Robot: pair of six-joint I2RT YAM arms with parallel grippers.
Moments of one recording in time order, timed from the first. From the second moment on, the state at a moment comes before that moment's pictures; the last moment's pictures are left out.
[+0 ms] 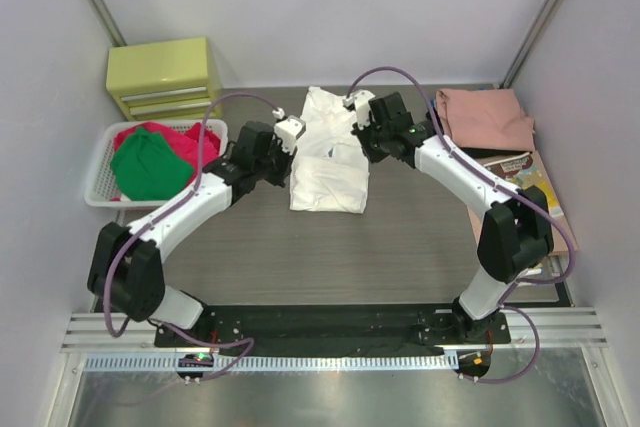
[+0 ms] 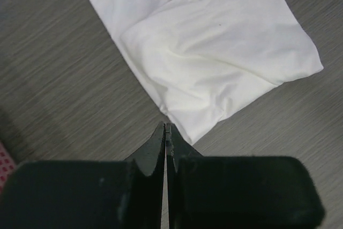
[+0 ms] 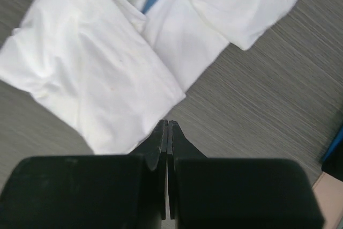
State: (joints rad) left arm -0.51 1.48 1.09 -0.27 0.11 0.08; right arm 0.48 1.69 1.41 -0.51 0.00 -0.16
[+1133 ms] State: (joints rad) left arm -0.36 1.02 0.91 -0.36 -0.20 0.21; right arm 0.50 2.04 1.51 -0.52 0.03 -0.22
